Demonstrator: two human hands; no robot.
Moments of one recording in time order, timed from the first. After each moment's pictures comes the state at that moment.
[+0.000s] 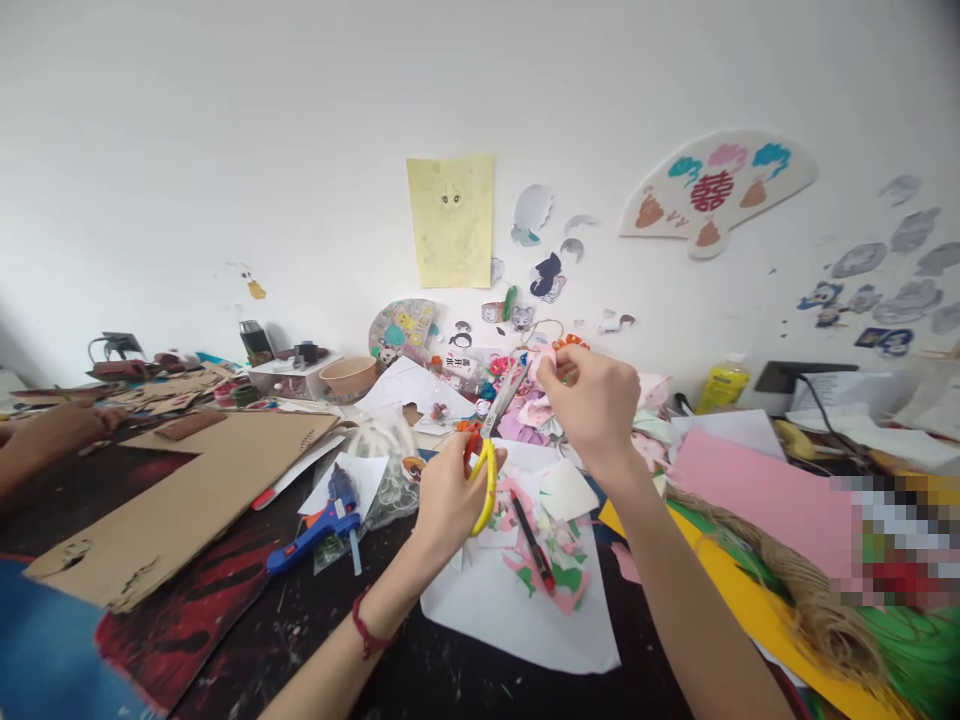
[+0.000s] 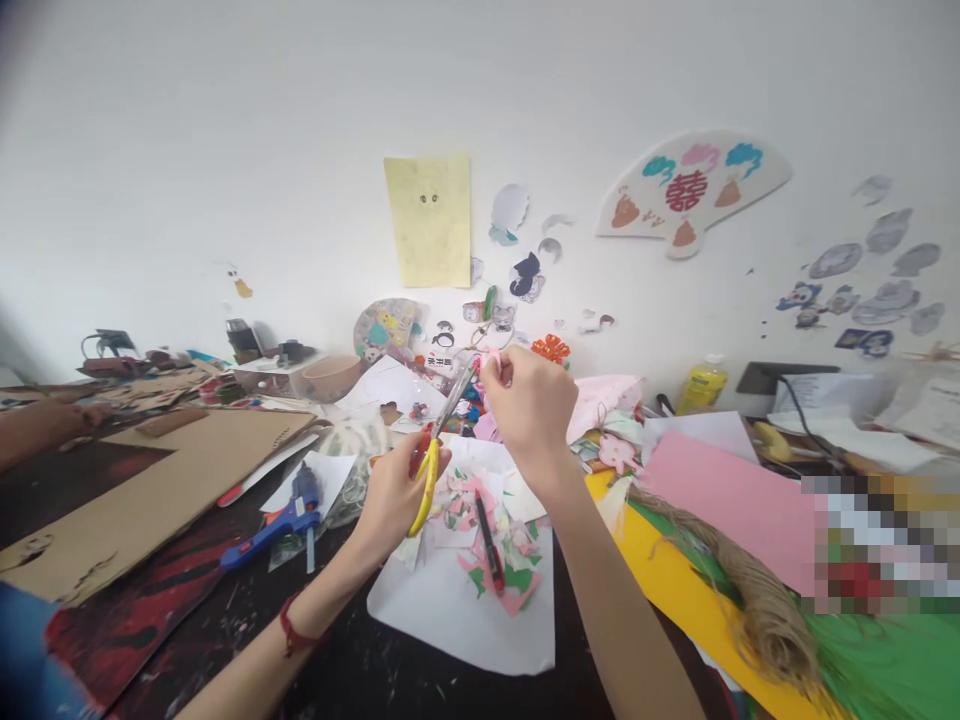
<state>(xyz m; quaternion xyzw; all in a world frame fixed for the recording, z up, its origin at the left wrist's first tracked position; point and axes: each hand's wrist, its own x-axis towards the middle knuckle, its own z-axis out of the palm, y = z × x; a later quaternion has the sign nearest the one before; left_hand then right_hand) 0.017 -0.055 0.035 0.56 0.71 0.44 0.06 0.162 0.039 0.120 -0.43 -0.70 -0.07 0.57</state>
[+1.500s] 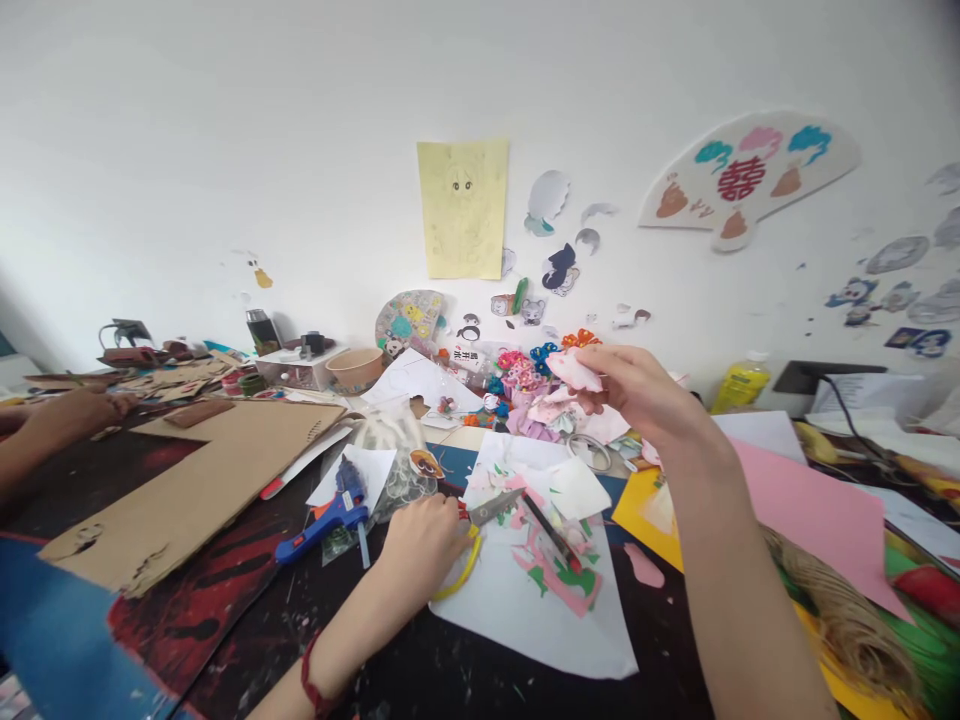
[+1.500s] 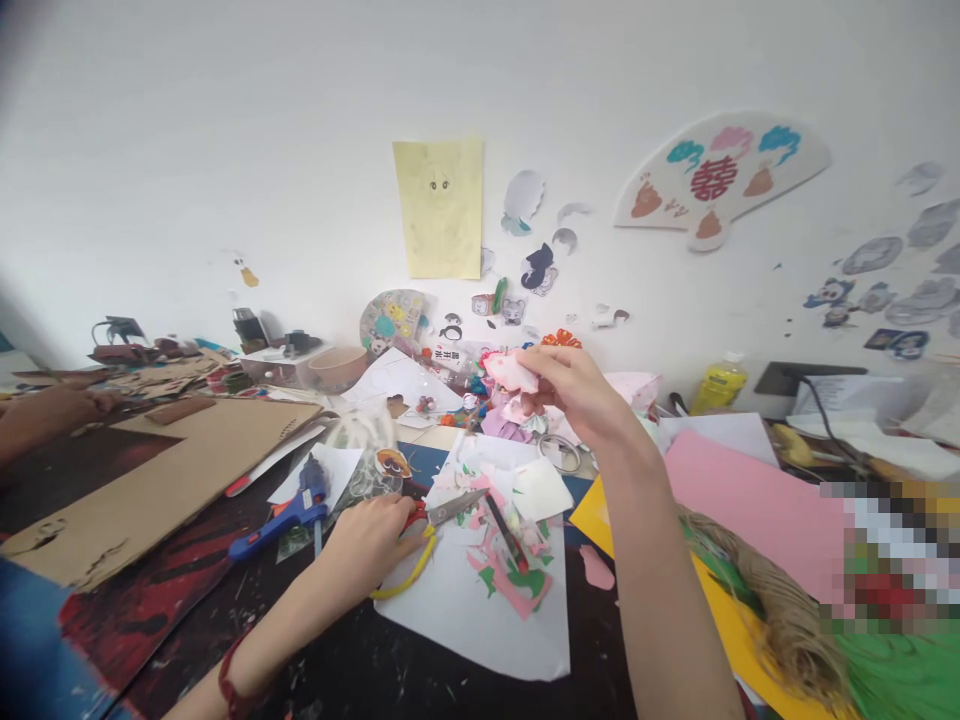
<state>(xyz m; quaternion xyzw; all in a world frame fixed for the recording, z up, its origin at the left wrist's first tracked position) -0.015 -0.096 0.008 0.63 0.78 0.03 0.02 0.200 0.058 0.133 -0.20 -0.71 0.54 0.41</state>
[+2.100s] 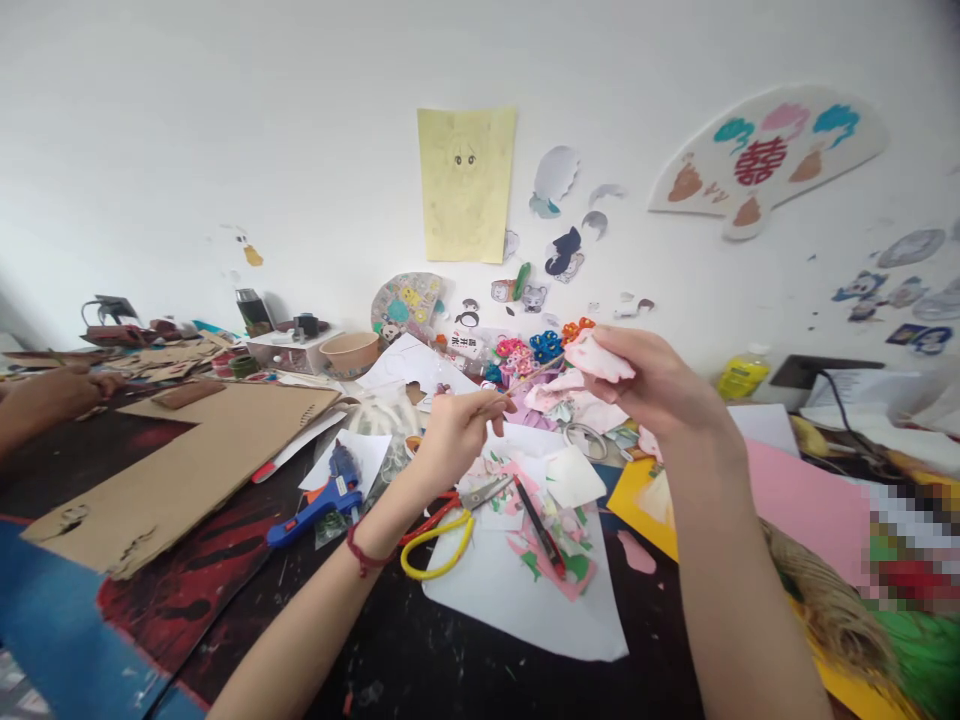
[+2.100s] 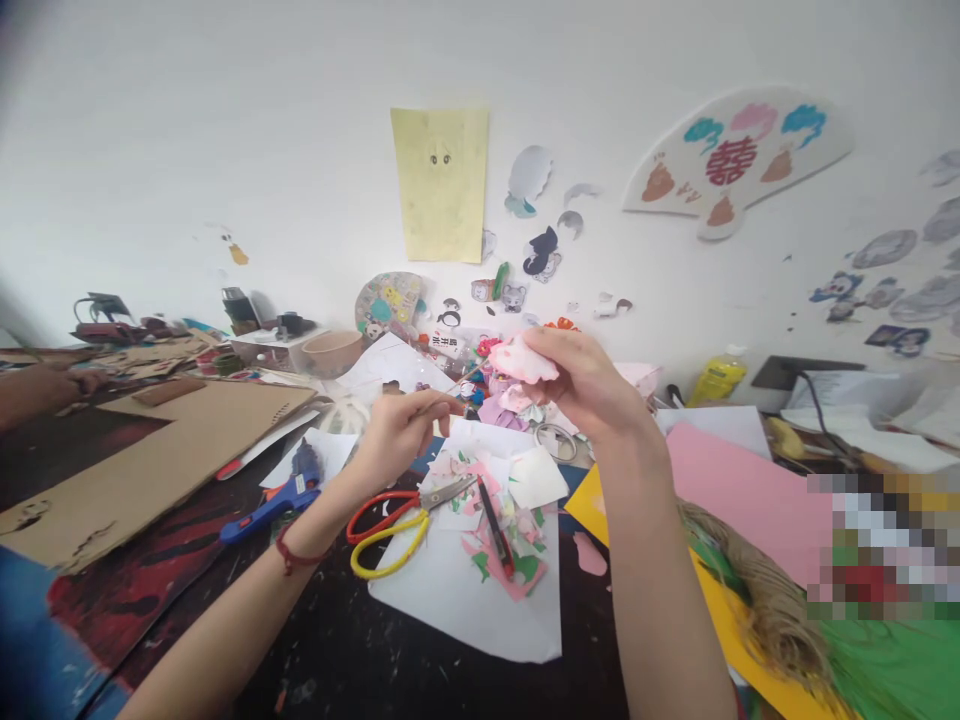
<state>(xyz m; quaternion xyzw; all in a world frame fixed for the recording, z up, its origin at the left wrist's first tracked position) -0.012 -0.032 0.063 0.69 0.50 0.51 0.12 0.198 0.059 0.133 -0.10 -0.69 0.59 0.41</state>
